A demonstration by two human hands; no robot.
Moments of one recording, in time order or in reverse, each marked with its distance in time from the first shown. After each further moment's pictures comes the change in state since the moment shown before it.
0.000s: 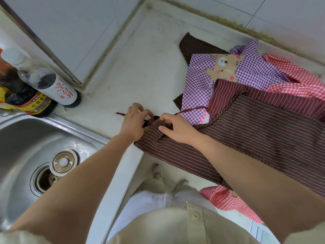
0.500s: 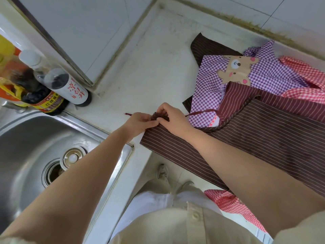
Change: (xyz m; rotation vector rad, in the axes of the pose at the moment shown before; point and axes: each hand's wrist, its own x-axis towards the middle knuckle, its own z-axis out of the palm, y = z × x) left_hand 0.000 -0.003 -0.031 -0.801 -0.309 -0.426; right_hand 0.048 -0.012 0.013 -0.116 0.151 -0.037
